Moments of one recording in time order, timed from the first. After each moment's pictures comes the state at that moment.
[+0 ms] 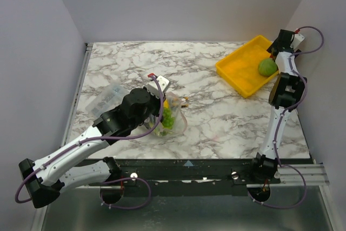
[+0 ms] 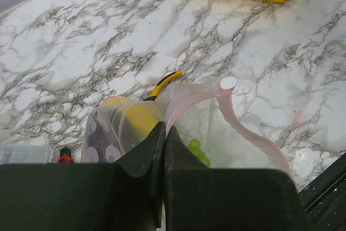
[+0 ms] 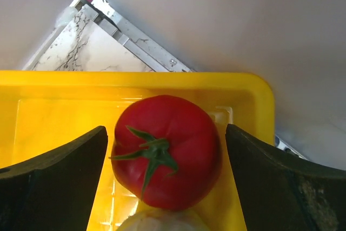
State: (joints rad) left arm -0.91 0.94 0.96 -0.36 -0.28 -0.06; right arm -0.27 2.51 2.21 -0.33 0.44 0.42
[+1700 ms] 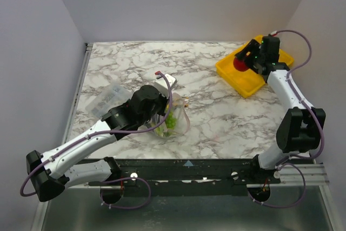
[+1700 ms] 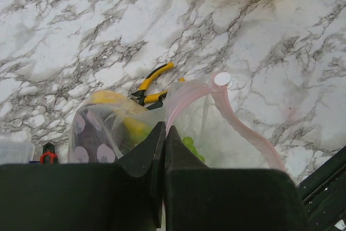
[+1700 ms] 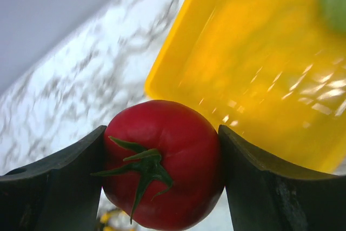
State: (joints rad) left arm -0.91 1.01 0.98 -0.36 -0.27 -0.12; right arm -0.04 1.62 1.38 -0.29 0.01 0.58
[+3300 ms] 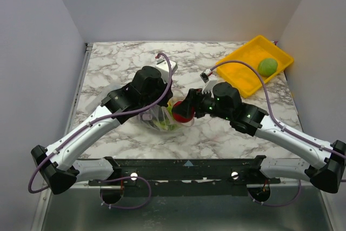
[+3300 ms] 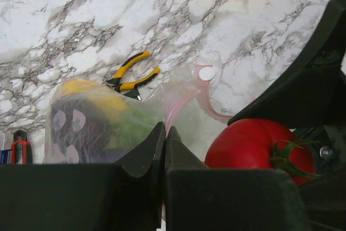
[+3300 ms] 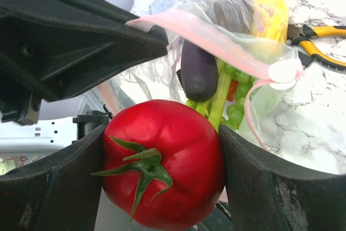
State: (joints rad) left arm -0.81 1.18 1.27 -0.62 -0.07 -0.24; right arm 0.92 1.11 0.99 -0.24 -0.06 0.69
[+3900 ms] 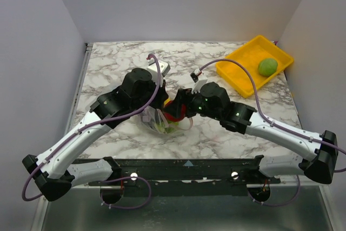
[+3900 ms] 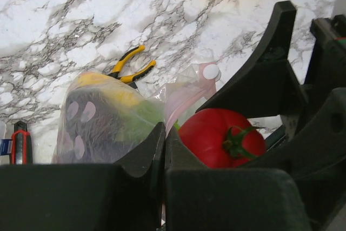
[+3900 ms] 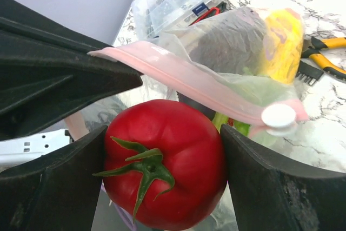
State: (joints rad) left arm -0.80 1.10 1.28 -0.68 -0.04 -0.26; right arm 1.00 1.25 1.06 -0.18 0.04 0.68
